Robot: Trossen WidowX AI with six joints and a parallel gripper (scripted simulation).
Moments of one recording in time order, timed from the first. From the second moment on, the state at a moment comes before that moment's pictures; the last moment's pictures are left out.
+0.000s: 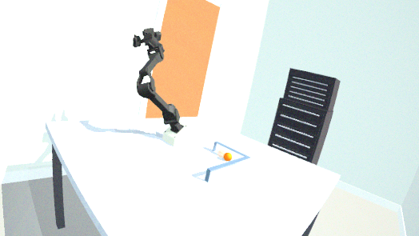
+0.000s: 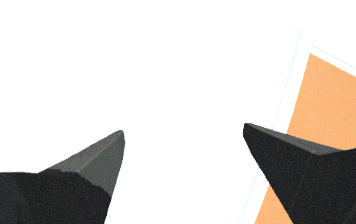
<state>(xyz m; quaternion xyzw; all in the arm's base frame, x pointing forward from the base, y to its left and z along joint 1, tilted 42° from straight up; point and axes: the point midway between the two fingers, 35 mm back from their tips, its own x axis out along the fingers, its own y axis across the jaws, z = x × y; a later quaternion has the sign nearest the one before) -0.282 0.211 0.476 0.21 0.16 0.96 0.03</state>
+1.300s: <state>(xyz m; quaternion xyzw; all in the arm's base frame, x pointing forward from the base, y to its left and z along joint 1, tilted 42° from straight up) -0.041 0.472 0.248 0.03 0.28 0.76 0.59</state>
